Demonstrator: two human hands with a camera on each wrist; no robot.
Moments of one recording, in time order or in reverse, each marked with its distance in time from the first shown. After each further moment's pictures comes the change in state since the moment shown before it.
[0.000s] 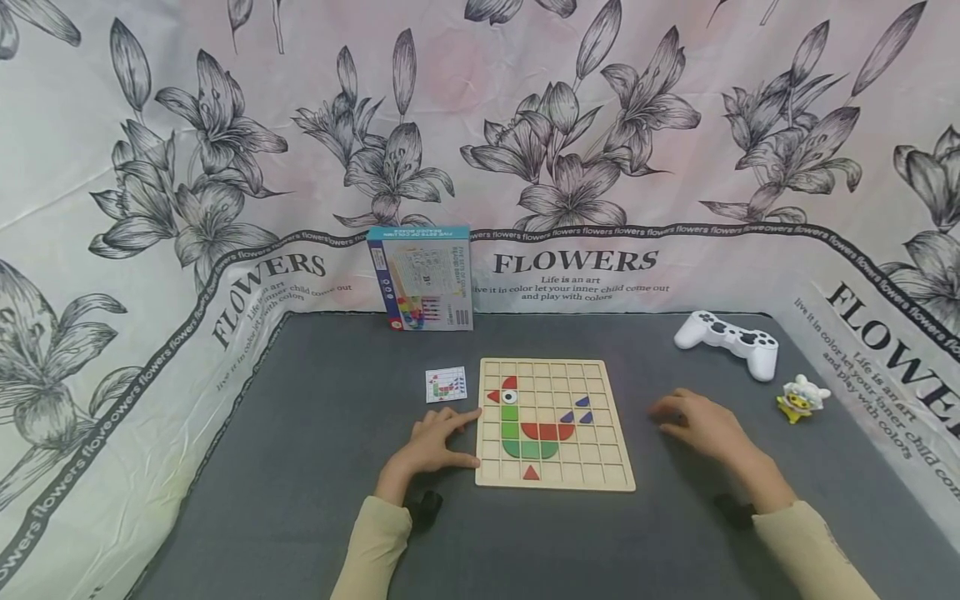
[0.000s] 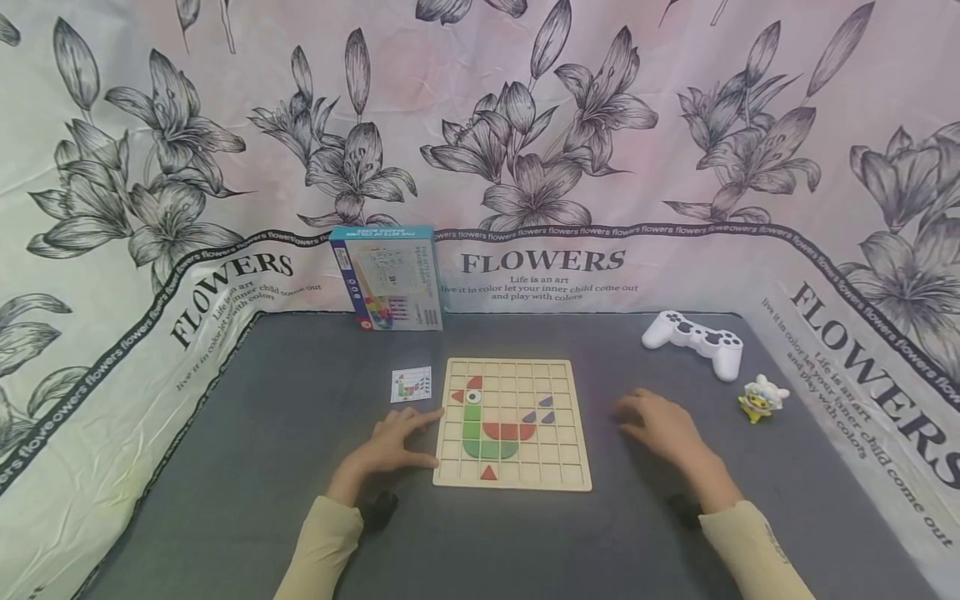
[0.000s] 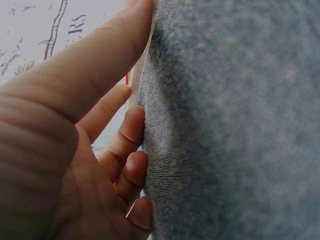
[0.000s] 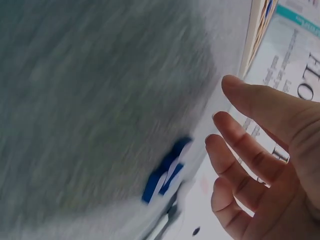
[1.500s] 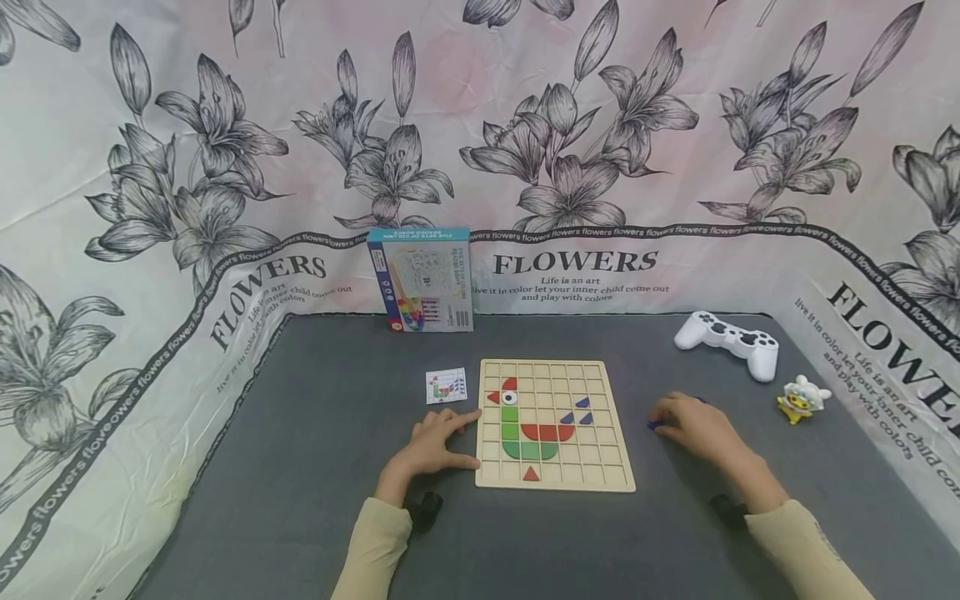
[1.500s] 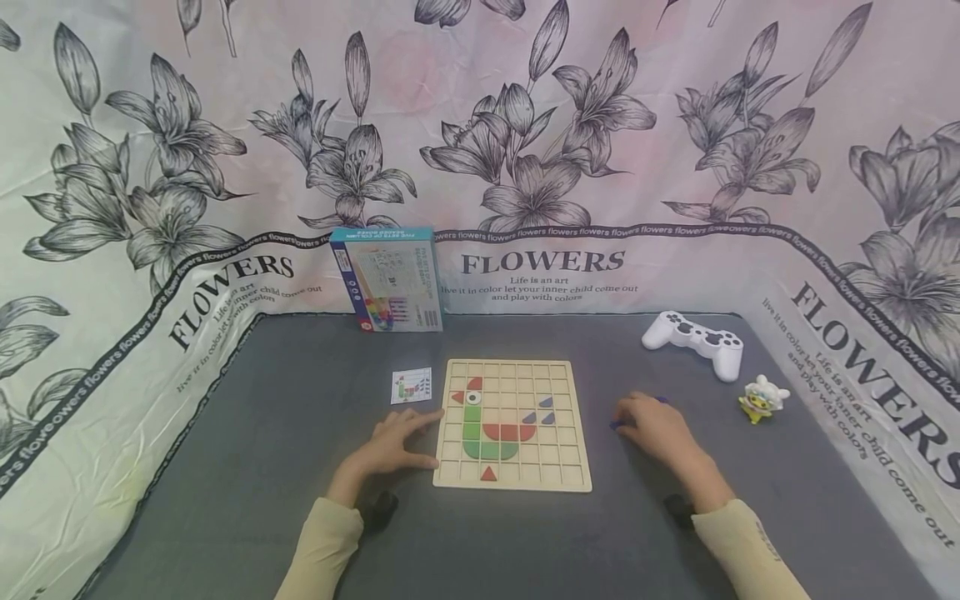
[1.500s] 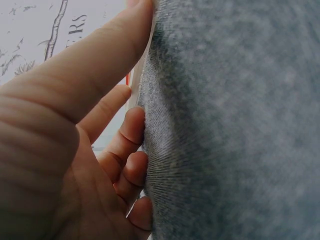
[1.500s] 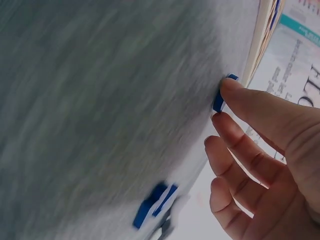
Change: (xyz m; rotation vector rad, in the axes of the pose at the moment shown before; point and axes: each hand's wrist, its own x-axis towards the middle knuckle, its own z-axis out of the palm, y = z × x) left_hand 0.000 -0.001 0.001 0.010 0.000 0.007; right_hand 0.005 -0.001 0.008 -0.023 0.006 -0.021
